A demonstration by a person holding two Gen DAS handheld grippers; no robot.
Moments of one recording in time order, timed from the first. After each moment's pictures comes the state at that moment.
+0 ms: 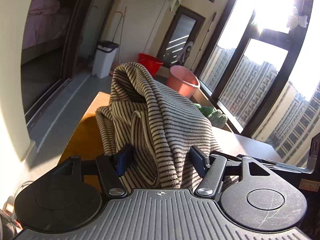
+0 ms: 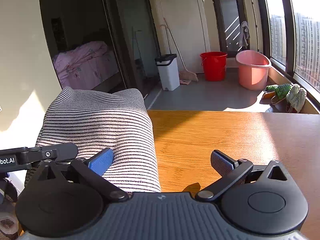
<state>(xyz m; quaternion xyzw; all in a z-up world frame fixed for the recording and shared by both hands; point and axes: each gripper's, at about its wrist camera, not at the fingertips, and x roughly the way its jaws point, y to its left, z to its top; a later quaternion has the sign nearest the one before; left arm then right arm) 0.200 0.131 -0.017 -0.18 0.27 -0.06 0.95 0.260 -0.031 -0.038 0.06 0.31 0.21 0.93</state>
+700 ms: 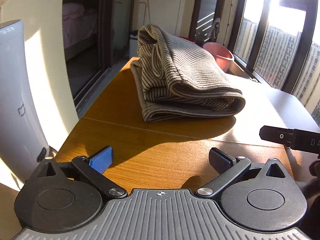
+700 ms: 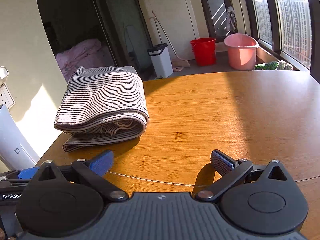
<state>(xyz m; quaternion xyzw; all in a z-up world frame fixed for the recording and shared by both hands) 0.085 0.068 -0.030 -0.08 0.34 0.07 0.94 0.145 -0.091 -0.038 0.07 0.33 0.18 0.92</state>
